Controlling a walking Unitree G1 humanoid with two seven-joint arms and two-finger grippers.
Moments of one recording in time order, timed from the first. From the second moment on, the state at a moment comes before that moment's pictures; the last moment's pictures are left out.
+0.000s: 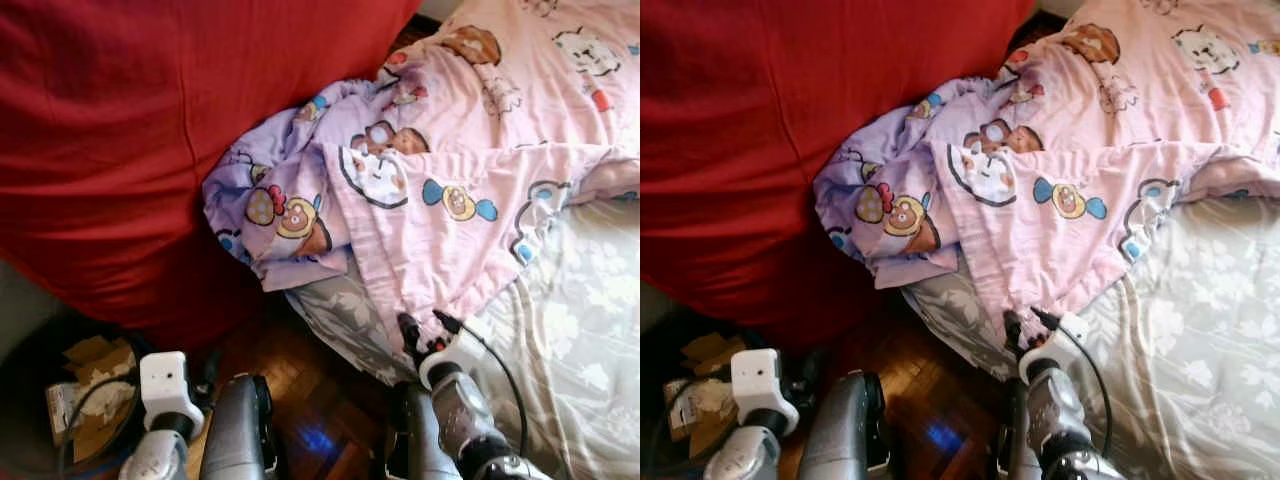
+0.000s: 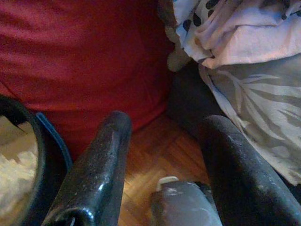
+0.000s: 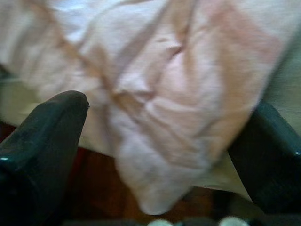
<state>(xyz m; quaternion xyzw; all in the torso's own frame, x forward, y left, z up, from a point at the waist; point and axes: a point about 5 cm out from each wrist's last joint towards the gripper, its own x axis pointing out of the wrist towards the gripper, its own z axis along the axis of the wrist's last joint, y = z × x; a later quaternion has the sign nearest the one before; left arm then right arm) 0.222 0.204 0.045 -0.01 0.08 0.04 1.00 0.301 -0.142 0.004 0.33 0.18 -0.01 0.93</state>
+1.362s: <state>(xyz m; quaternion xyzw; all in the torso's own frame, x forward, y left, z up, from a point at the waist) 0.242 0.200 0.045 -0.01 0.07 0.04 1.00 0.303 -0.146 0.007 0.30 0.17 -0.01 0.94</state>
